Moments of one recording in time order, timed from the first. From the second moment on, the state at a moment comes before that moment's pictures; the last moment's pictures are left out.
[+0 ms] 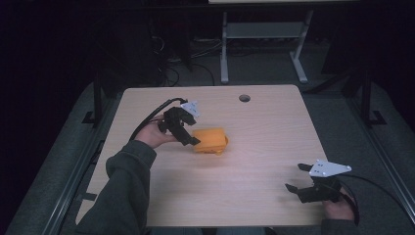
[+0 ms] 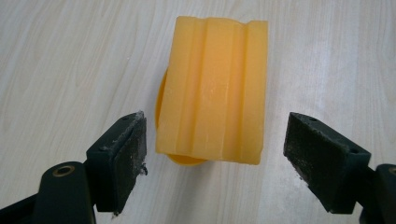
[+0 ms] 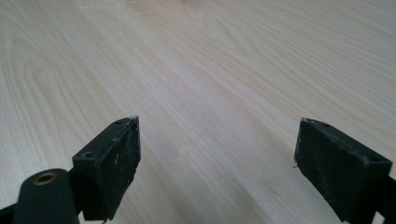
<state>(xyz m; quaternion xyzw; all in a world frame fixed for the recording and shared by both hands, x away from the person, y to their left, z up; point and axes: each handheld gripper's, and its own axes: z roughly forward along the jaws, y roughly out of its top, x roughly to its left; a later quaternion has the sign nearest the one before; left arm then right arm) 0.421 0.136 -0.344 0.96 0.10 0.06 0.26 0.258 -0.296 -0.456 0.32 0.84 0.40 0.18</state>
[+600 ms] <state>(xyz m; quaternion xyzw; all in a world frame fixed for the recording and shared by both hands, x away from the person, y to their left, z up) 0.410 0.152 -0.339 0.96 0.10 0.07 0.27 0.259 -0.294 -0.456 0.31 0.84 0.40 0.18</state>
